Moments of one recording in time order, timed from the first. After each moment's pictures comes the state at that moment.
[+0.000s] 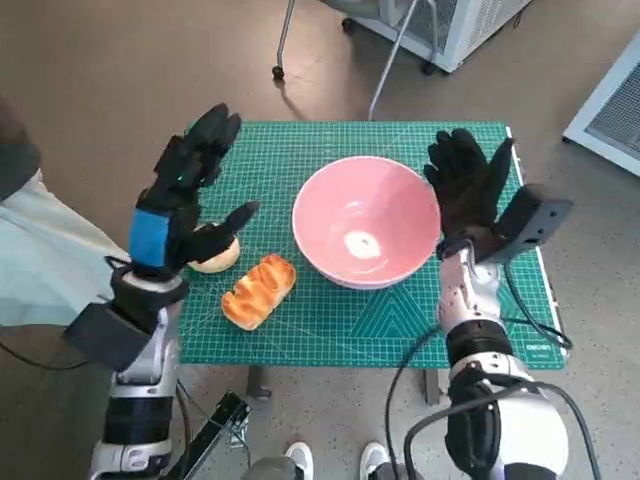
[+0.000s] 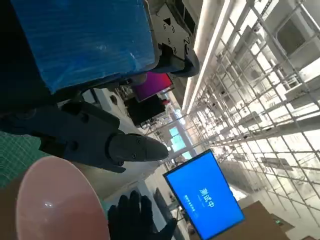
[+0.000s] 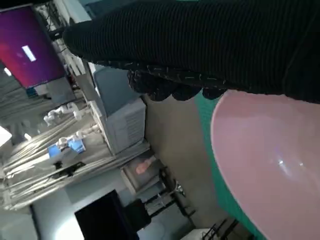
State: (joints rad) left arm -0.38 0.24 0.13 0.15 -0.12 -0.49 -0.26; right arm -1.01 -0.05 -0.46 1.31 0.24 -0.41 0.12
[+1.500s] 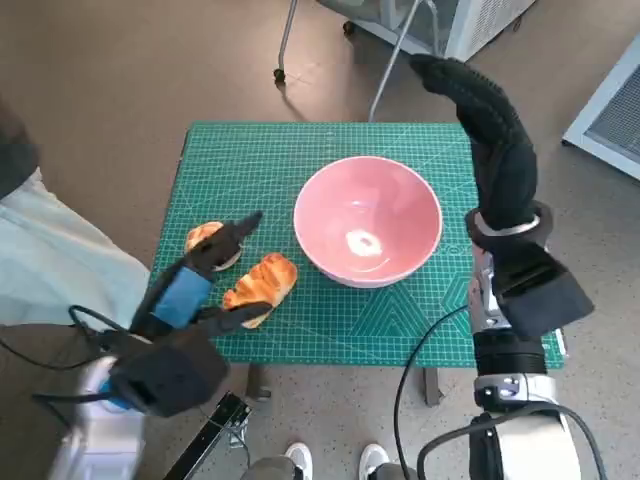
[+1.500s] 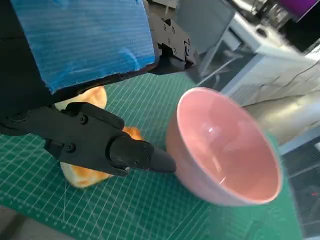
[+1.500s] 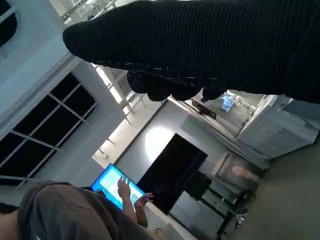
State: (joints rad) left arm -0.10 0.47 -0.16 -0.62 0.38 0.63 -0.33; right arm -0.85 -0.14 -0.12 0.73 0.06 -0.98 0.27
